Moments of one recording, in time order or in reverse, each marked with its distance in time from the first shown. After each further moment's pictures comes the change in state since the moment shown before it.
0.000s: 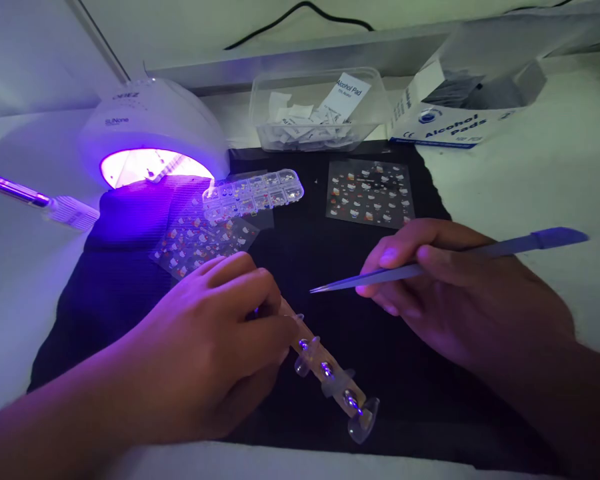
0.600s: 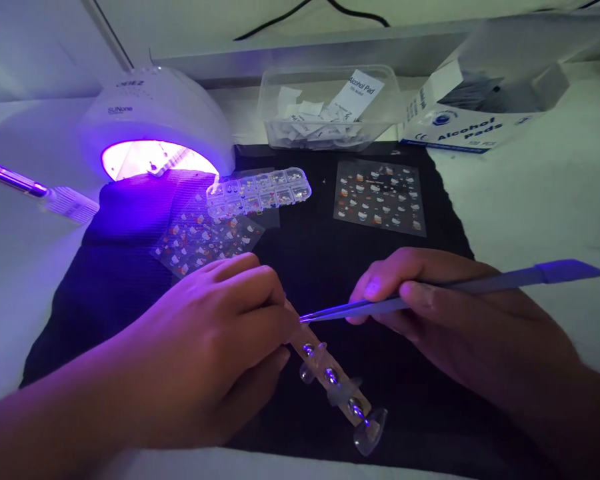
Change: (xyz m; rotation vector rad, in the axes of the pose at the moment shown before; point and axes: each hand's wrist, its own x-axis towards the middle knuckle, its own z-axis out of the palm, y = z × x) left_hand 0.001 0.000 -0.003 -0.060 -0.061 -0.075; right_hand -0.009 0.007 -0.001 -0.279 -0.061 0.027
